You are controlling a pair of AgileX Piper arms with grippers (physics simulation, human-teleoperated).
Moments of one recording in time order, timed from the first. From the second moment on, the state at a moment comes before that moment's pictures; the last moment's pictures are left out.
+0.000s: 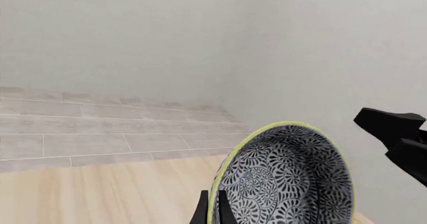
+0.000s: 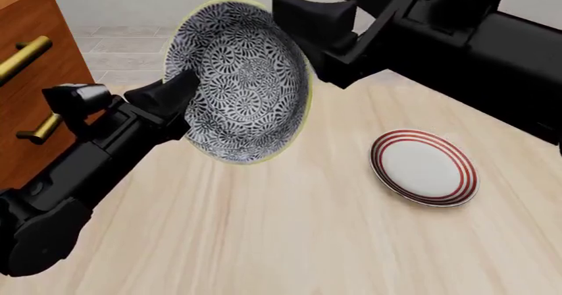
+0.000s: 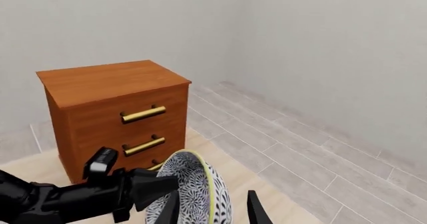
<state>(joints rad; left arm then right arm) -0.54 1.24 -0.39 -0.97 -0.34 0.83 1.08 -0.89 -0.18 -0.11</state>
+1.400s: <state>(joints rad) -0.46 1.16 -0.68 -0.41 -0.28 0.73 0.84 -0.87 -0.18 -0.02</state>
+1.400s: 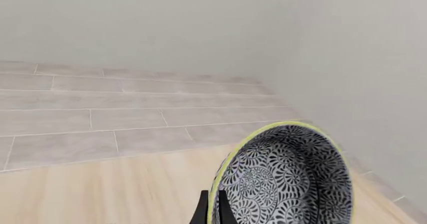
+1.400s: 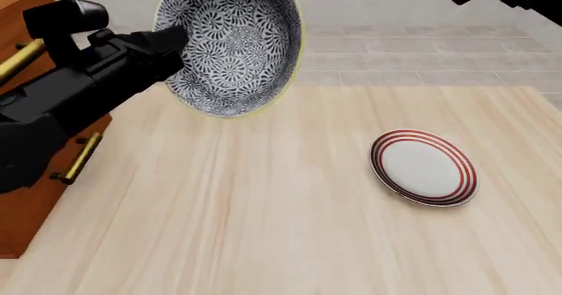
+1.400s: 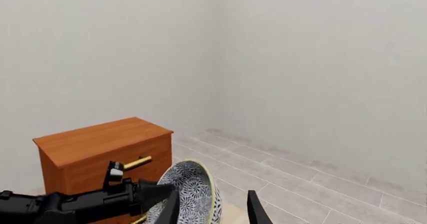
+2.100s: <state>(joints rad) -0.41 1.13 -0.93 -0.02 -0.19 0.73 0.81 -0.88 -0.16 0.02</state>
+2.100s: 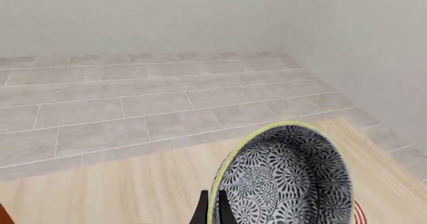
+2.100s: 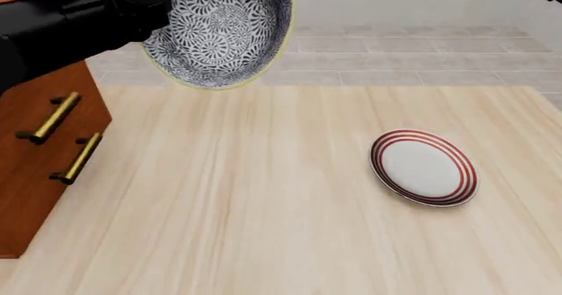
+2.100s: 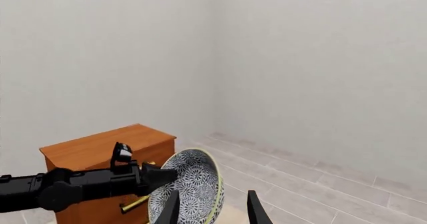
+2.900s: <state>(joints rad) -0.28 1.17 -1.17 0.37 -0.24 0.72 0.73 -0.92 -0.11 0.07</state>
